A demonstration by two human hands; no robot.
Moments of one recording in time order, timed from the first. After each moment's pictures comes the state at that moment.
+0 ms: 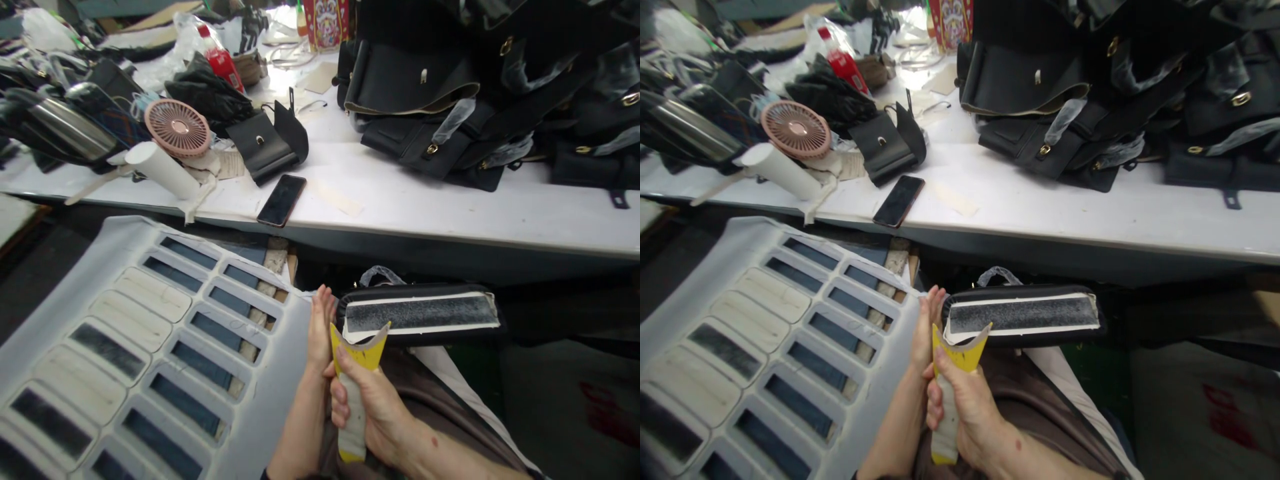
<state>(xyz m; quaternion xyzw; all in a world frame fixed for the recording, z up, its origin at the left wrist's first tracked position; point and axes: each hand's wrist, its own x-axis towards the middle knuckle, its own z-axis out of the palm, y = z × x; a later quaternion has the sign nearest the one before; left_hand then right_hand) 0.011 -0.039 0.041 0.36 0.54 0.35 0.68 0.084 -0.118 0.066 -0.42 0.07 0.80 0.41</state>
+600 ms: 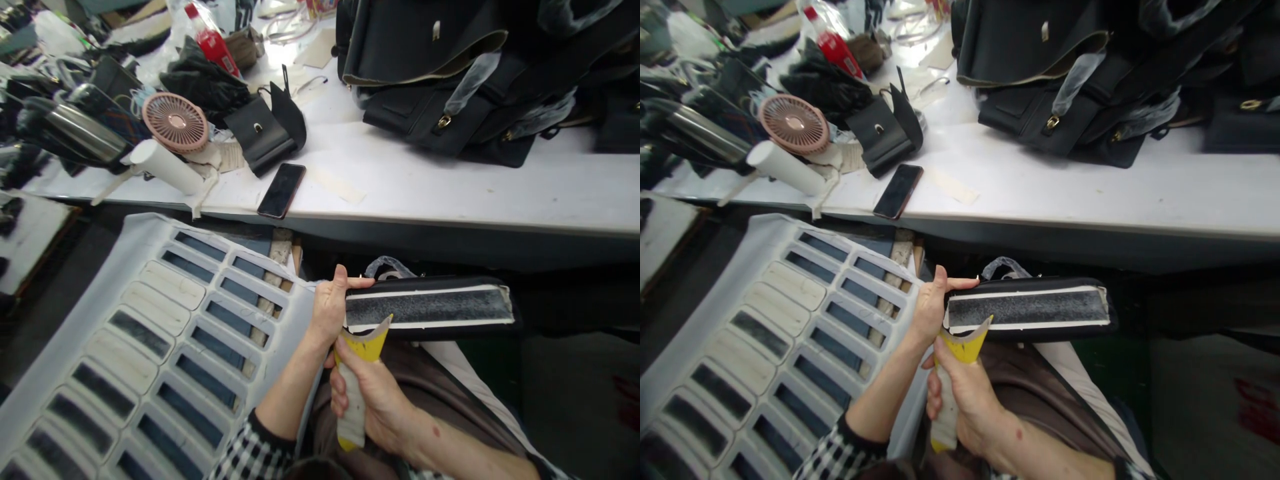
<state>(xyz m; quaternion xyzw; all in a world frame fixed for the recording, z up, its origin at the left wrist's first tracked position) 0.038 -0.005 0.069 0.49 0.53 0.31 0.62 0.092 -0.117 0.069 -0.42 0.07 0.82 0.39</state>
